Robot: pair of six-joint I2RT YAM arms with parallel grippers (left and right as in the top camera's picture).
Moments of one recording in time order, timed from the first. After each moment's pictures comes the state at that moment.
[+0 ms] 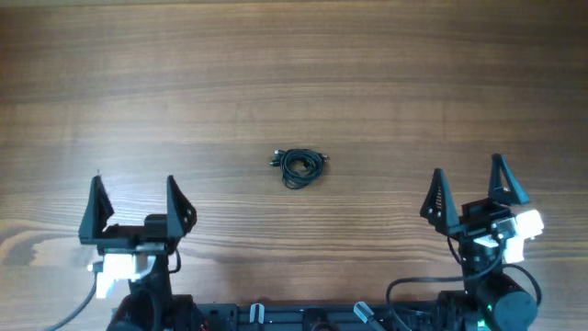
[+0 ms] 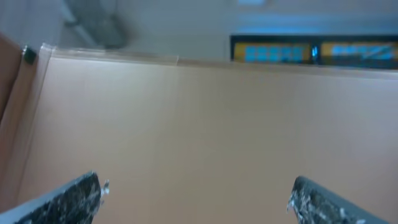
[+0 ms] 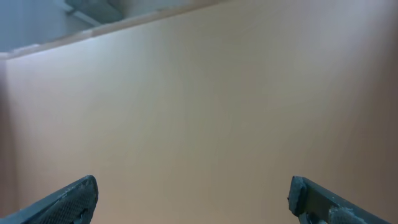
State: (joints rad) left arm -0.02 0.01 0.03 0.73 -0.01 -0.02; right arm 0.02 0.01 0.04 0.50 -0.16 0.25
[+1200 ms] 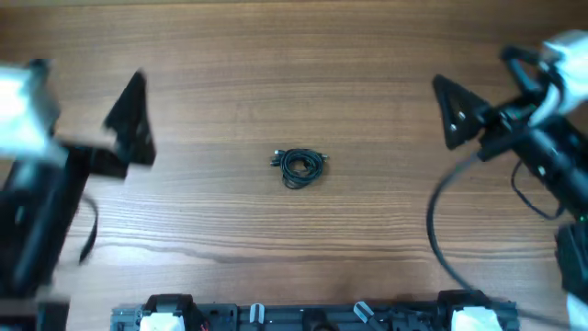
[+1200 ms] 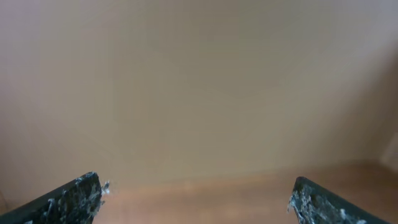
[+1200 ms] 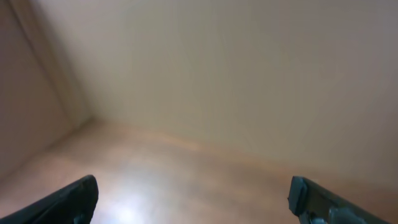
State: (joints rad) left arm -0.02 0.97 1.71 -0.81 0.18 -0.01; right arm 0.02 1.00 1.50 -0.73 -0.48 0.03
